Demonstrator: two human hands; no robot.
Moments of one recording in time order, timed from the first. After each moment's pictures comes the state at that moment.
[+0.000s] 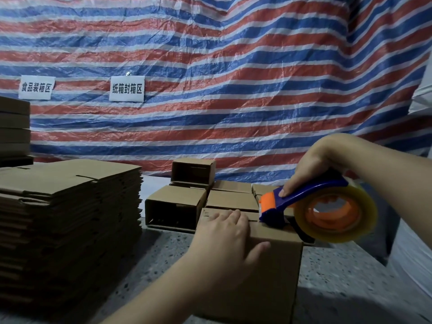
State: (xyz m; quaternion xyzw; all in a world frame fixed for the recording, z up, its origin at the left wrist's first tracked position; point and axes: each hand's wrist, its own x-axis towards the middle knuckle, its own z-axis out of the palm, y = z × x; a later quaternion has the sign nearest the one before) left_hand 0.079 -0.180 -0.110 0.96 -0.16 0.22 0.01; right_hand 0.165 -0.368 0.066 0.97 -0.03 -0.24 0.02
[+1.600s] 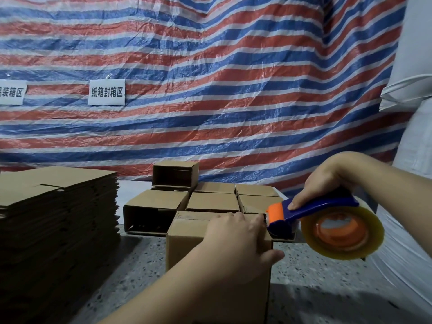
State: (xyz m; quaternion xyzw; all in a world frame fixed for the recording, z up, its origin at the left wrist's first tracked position) left_hand 0.088 -0.239 -0.097 0.96 -0.20 0.18 0.00; right_hand 0.170 -0.449 0.035 0.96 -0.05 -0.28 -0.03
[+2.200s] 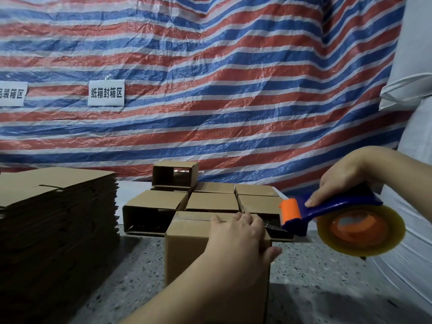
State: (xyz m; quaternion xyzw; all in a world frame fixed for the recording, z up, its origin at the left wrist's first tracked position) left_hand 0.089 -0.248 -0.110 0.95 -0.20 0.22 0.02; right_hand 0.144 -0.470 0.047 0.96 -0.06 -0.26 -0.04
